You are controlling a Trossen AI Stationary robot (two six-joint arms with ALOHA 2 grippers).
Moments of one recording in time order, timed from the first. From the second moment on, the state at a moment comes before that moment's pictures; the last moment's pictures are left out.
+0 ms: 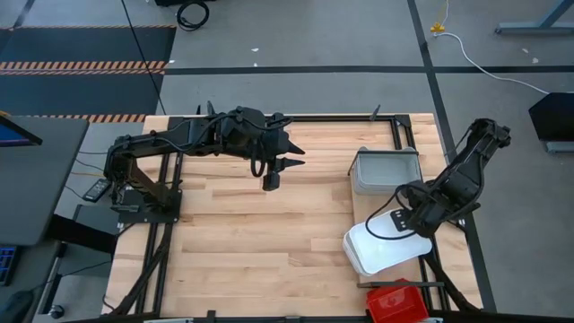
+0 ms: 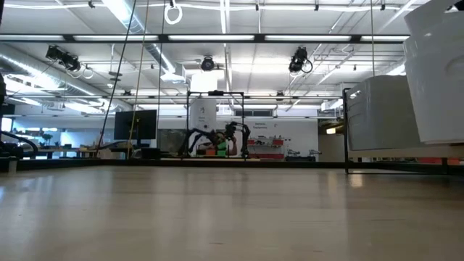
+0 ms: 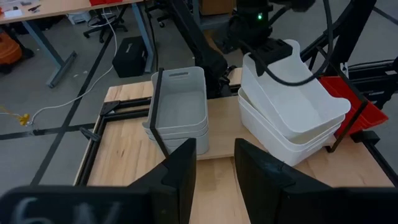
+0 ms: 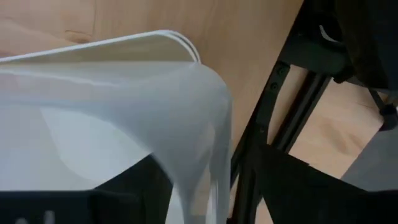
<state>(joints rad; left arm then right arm) 0.05 1.61 1.84 -0.65 0.00 0.17 0.82 1.03 1.08 -1.52 -0.04 2.12</state>
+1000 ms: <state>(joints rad) 0.03 1.61 1.84 -0.65 0.00 0.14 0.82 1.03 1.06 -1.41 0.09 2.06</state>
